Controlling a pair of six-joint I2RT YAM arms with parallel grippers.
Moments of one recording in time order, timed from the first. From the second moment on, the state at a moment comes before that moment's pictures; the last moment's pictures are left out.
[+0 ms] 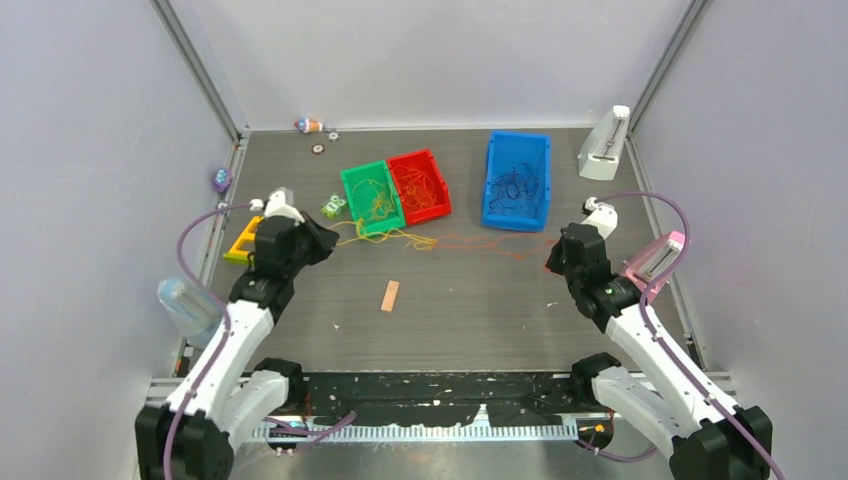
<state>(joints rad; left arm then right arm) -0.21 0.96 0.62 -0.12 0.06 -0.63 0.35 0.83 0.59 -0.35 0.40 0.51</state>
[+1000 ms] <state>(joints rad) 0.07 0.66 0.69 -0.43 -0.18 -0.69 0.27 0.72 0.56 -0.48 0.58 0.62</state>
